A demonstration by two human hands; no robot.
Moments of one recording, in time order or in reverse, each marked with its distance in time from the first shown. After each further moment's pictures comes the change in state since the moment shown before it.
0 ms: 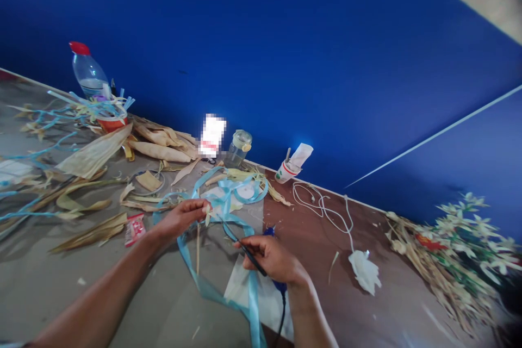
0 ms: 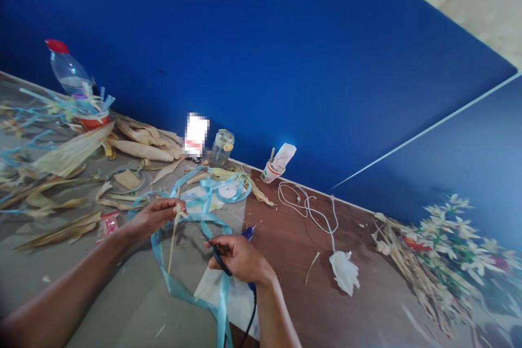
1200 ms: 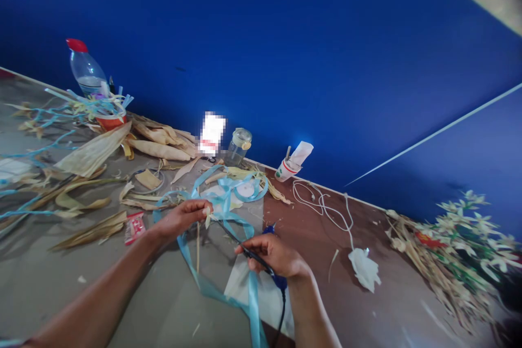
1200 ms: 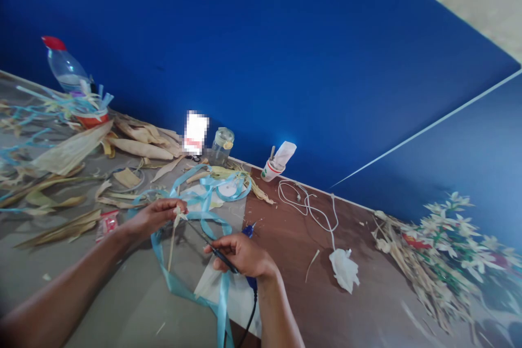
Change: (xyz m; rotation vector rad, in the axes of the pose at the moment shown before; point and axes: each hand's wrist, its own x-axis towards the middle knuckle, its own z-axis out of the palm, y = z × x) left_hand -0.002 -0.001 -0.001 0.078 -0.040 0.015; right_hand -0.001 0.008 -0.010 0.082 -0.111 0.069
